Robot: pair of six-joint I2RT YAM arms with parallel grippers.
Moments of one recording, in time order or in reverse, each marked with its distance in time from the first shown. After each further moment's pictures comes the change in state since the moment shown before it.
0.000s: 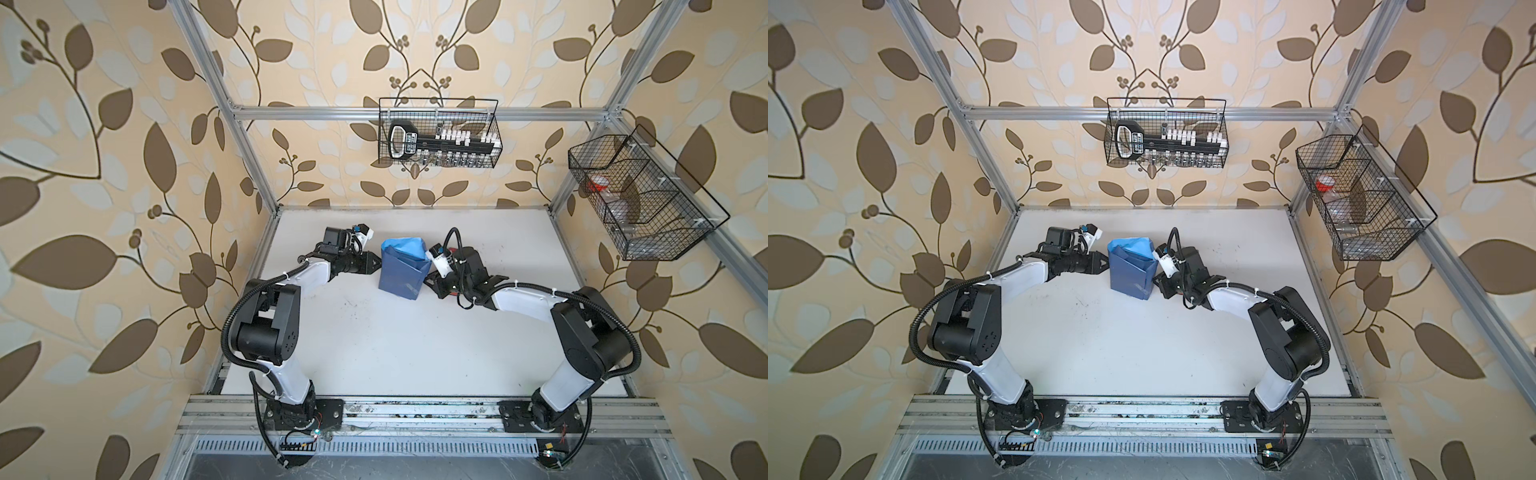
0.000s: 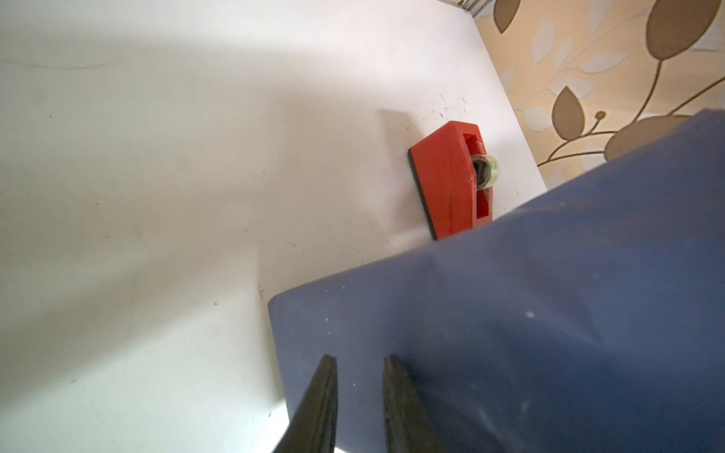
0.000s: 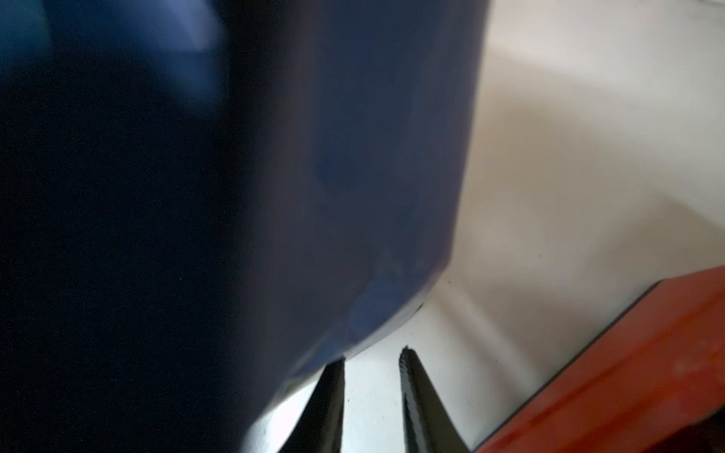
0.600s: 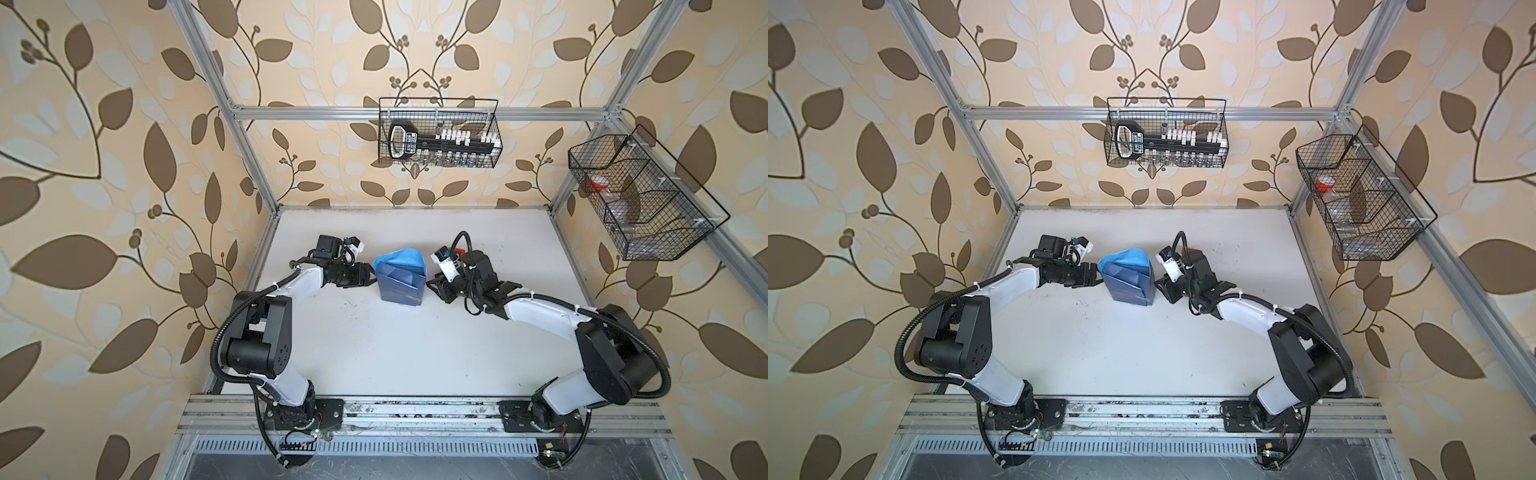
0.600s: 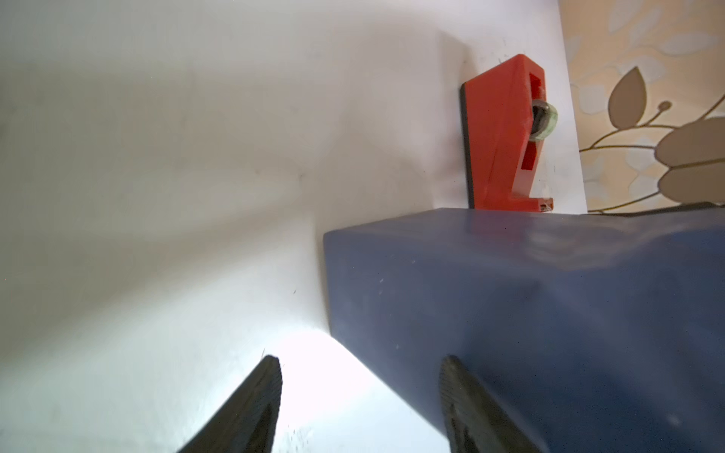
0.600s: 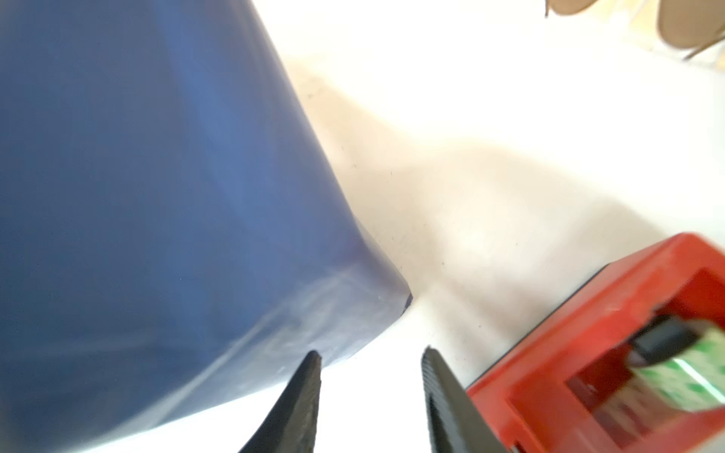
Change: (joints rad) left arm 0.083 -0.101 -0.047 -0.286 -0.079 -0.027; right arm -0.011 -0.192 -0.059 -0.066 0.027 -0.031
